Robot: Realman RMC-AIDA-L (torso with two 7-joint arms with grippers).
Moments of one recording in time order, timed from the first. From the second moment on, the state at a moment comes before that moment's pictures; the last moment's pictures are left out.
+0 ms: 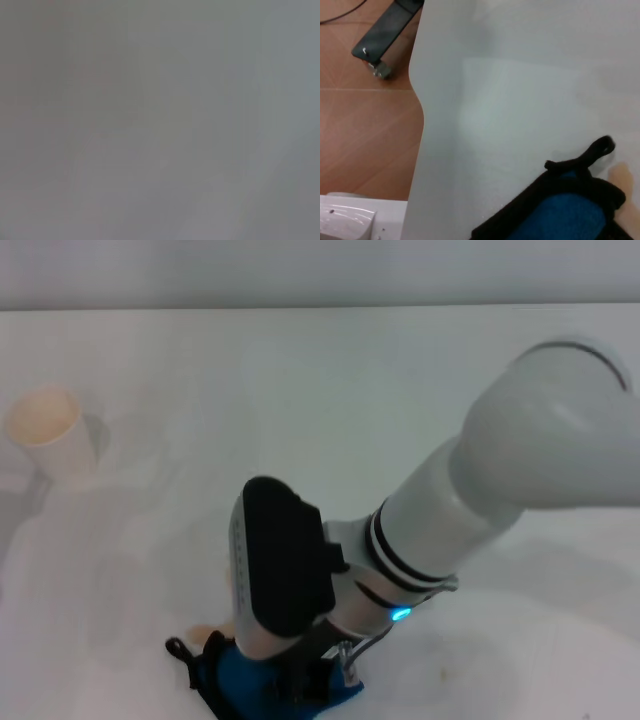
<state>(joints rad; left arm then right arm) -0.29 -2.08 0.89 0.01 0.58 1.47 -0.80 0.85 2.03 -2.34 -1.11 -1.99 -1.00 2.36</state>
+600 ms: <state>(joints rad) -0.29 -2.08 0.89 0.01 0.59 1.47 -0.80 0.83 2.03 -2.43 -1.10 -1.98 -0.86 2.34</state>
